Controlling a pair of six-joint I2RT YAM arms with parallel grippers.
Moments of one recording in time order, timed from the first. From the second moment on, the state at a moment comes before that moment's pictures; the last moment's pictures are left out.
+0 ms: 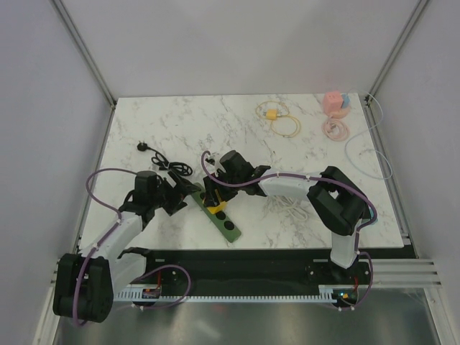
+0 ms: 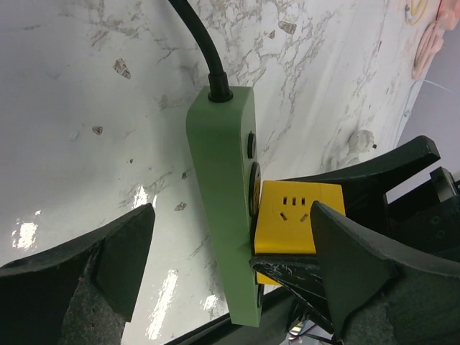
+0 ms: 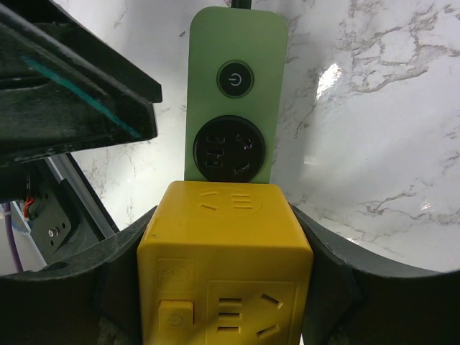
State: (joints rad) left arm -0.14 1.00 0.38 -0.11 0.35 -0.93; right arm 0.88 1.89 1.20 -0.08 -0.34 0.40
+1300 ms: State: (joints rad) left arm -0.15 1.23 0.35 0.16 0.40 -0.92; right arm 0.90 1.89 1.18 -0.02 -0.38 0.49
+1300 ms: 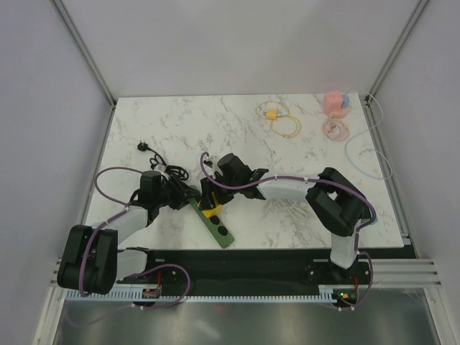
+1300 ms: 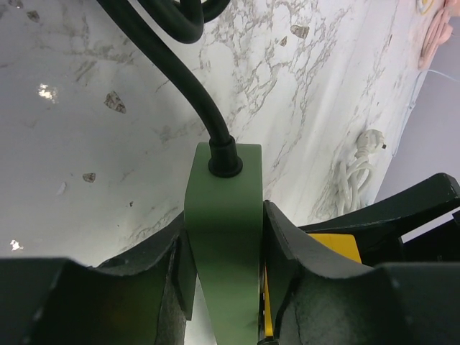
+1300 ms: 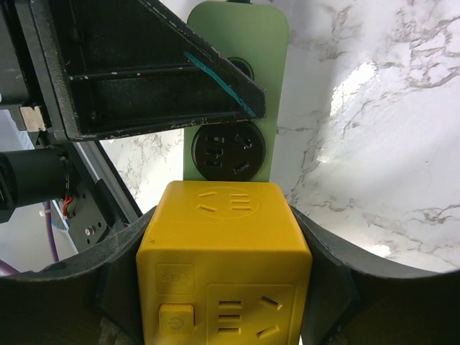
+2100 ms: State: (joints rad) left arm -0.16 1.09 0.30 0.14 0.39 -0.92; right arm 0.90 1.82 1.08 0.06 -0.39 0.59
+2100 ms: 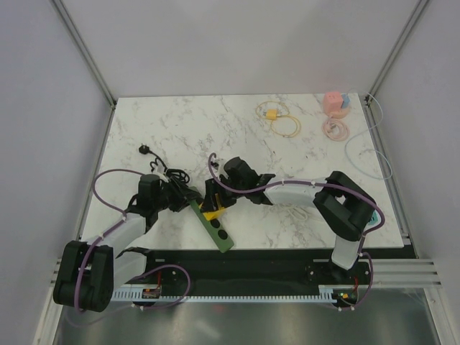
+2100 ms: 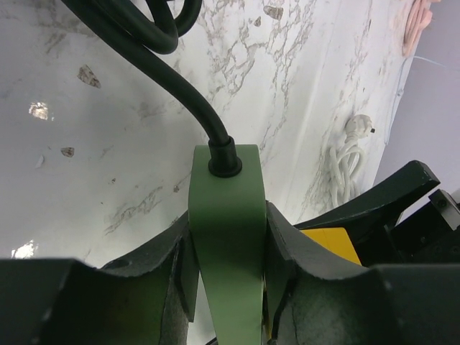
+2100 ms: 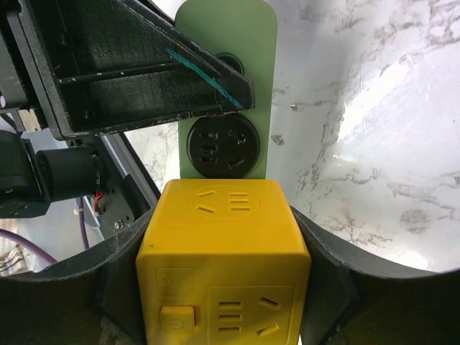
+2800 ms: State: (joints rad) left arm -0.16 1.09 0.30 0.15 0.42 -0.92; right arm 0.87 1.80 1.02 0.14 -0.44 0.62
